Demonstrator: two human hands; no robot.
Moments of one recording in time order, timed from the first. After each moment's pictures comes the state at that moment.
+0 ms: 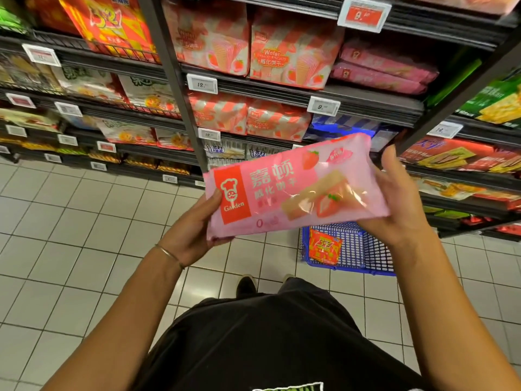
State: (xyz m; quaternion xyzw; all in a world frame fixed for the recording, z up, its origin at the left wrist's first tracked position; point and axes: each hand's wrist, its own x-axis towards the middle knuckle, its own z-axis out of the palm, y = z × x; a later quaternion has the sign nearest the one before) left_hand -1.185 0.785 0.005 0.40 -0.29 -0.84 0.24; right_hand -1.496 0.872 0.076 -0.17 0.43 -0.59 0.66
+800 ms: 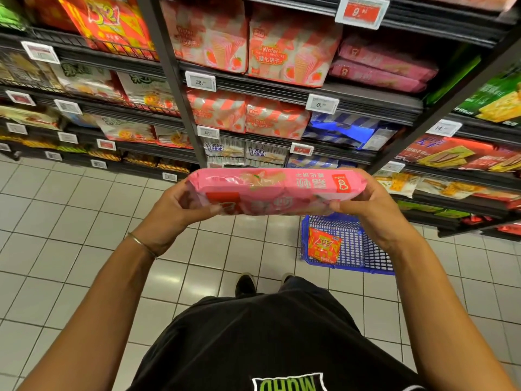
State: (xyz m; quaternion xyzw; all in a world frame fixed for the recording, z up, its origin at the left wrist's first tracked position) left_hand -1.158 0.767 0.016 0.41 -0.55 -0.67 0.28; right_hand -1.513 0.885 0.039 -0.35 0.64 -0.47 0.50
